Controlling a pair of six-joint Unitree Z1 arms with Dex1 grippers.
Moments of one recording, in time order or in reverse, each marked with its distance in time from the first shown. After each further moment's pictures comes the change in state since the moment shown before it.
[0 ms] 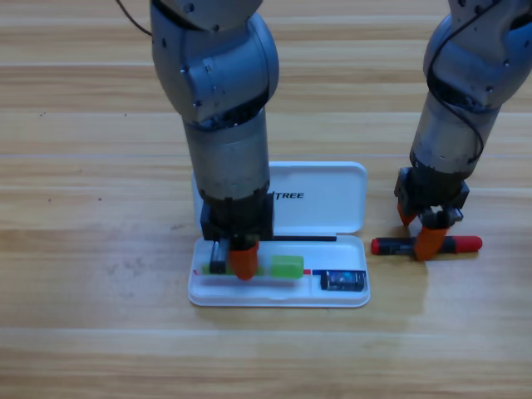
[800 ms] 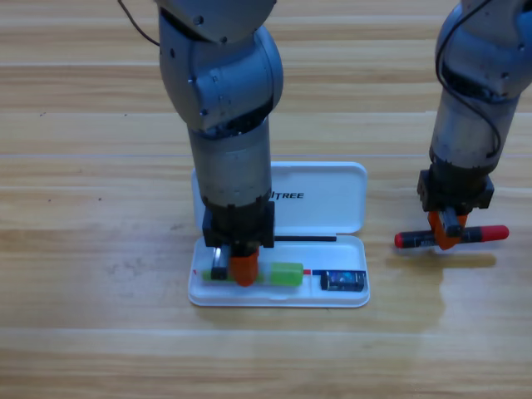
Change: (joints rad) arm 0 0.000 0.022 0.000 -0.002 -0.005 0.000; arm 1 -0.001 -0.025 -0.021 0.115 -0.046 0.124
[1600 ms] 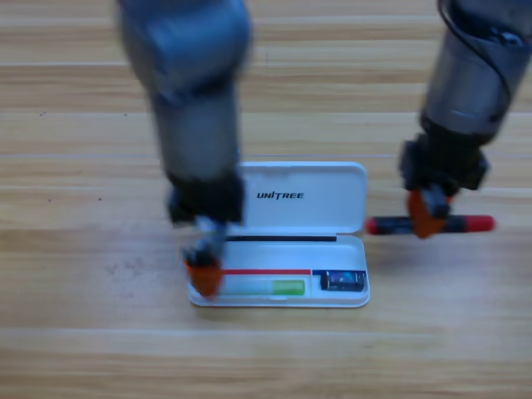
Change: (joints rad) arm 0 0.017 -0.108 0.000 0.108 0.010 -0.001; arm 1 0.110 -0.108 -0.147 0.200 0.092 0.101
